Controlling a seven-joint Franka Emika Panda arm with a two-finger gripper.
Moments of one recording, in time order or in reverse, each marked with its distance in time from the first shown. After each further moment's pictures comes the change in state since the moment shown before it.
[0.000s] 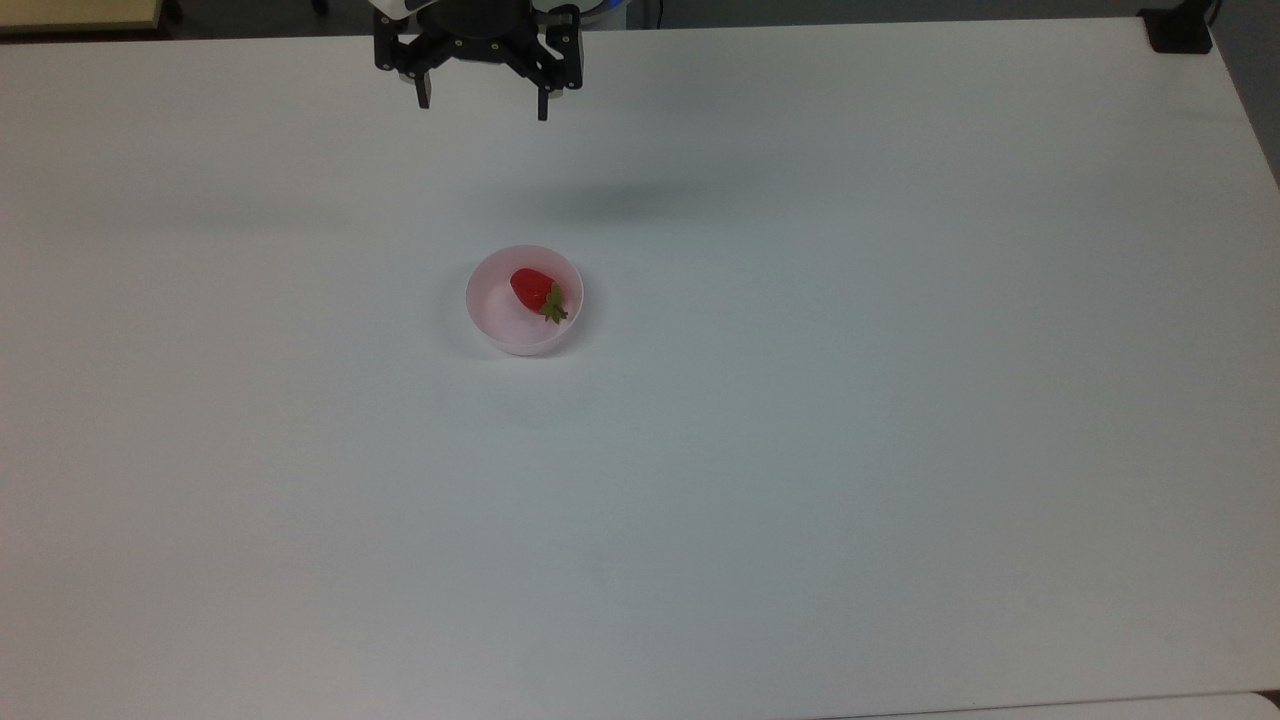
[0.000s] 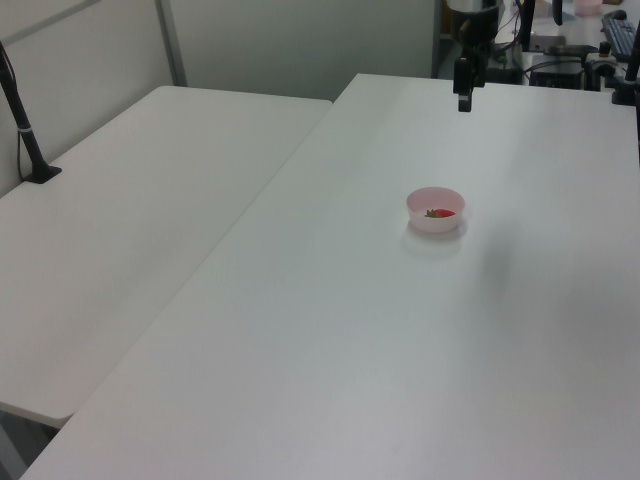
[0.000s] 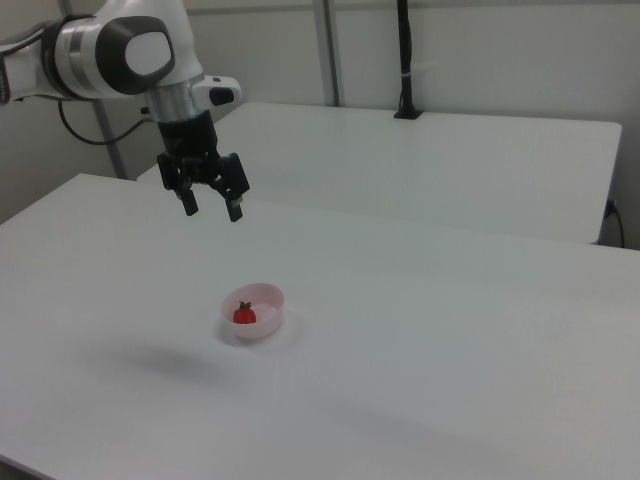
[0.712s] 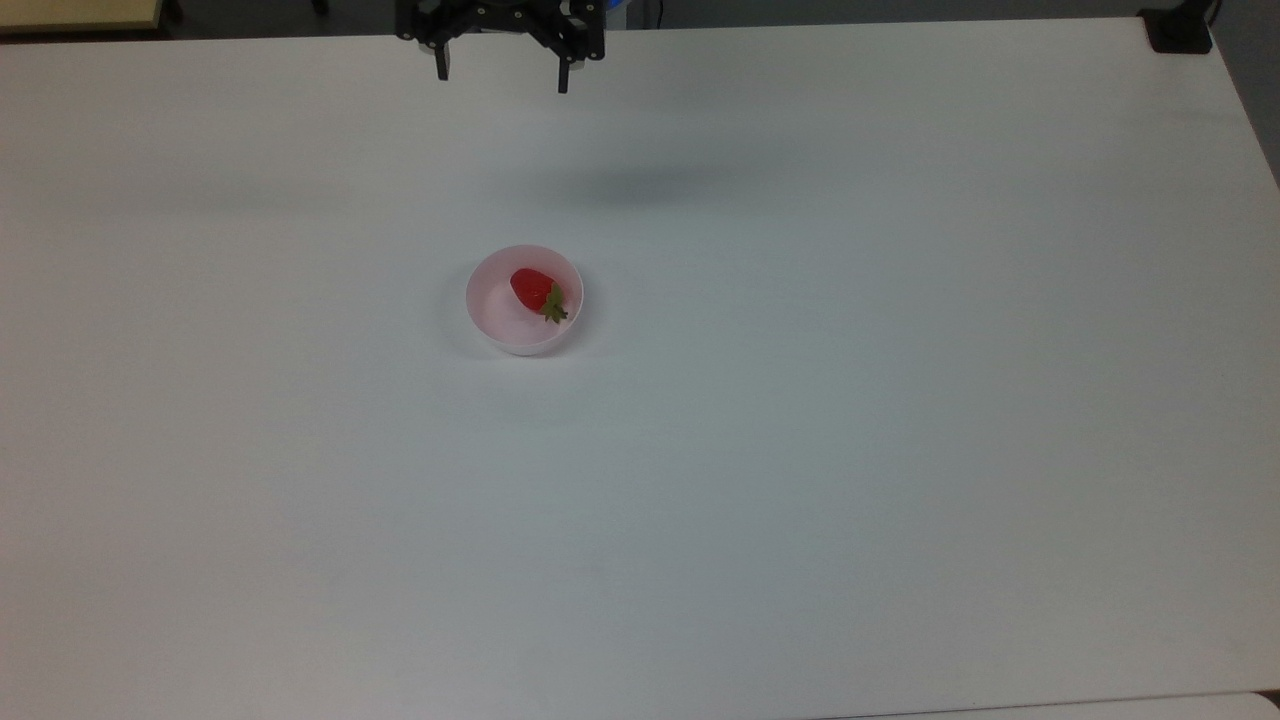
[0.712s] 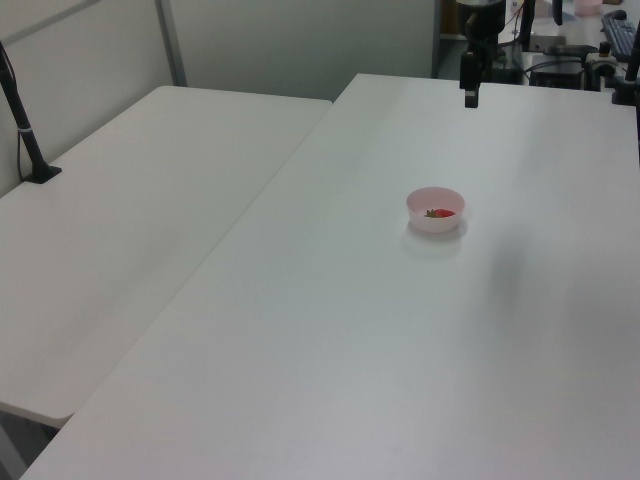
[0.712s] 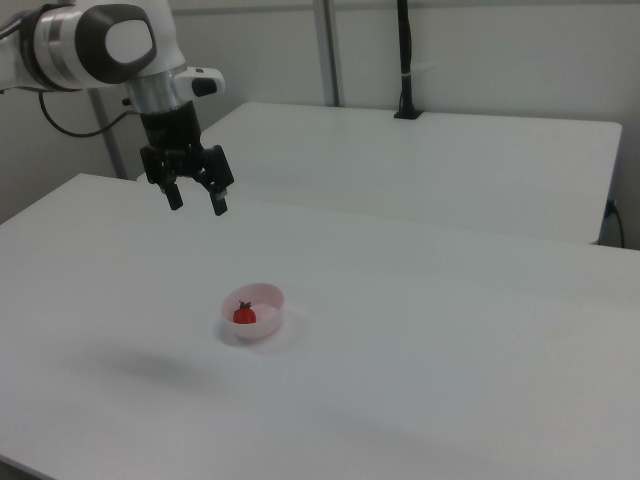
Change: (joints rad) arm 0.027 -0.035 0.000 0.000 -0.001 -0.044 0.017
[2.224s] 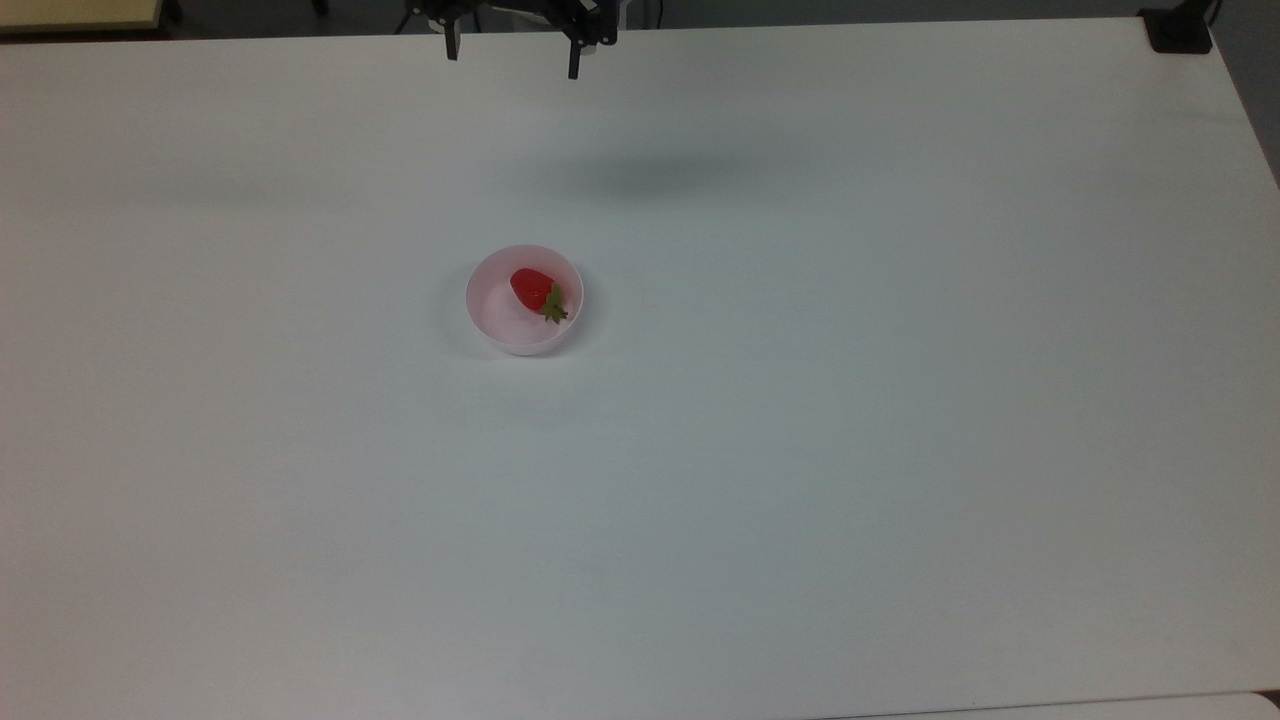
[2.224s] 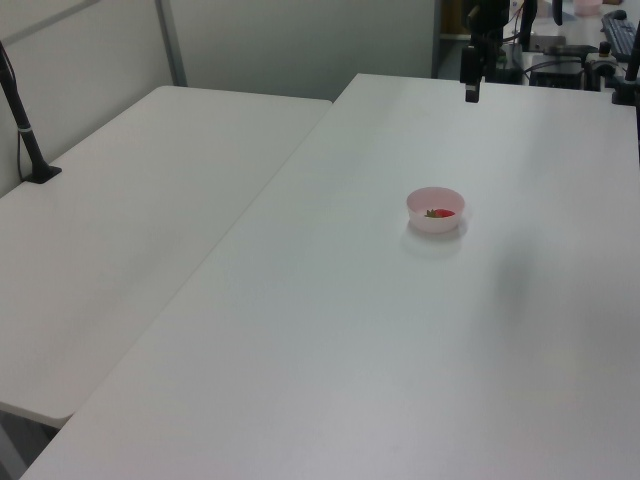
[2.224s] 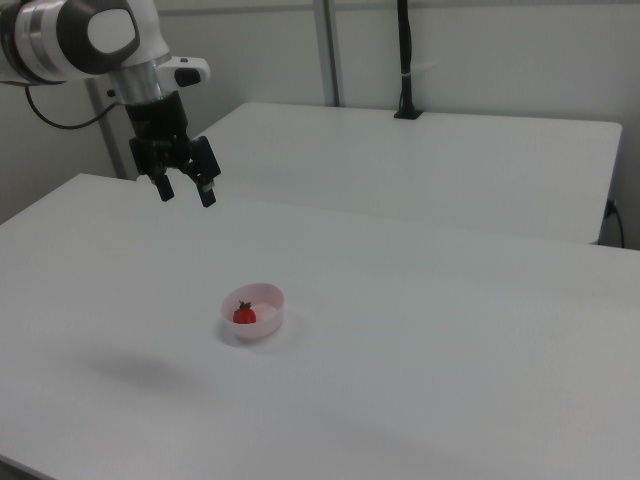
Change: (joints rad) arm 0.026 -0.028 0.001 0.000 -0.012 -0.008 0.080
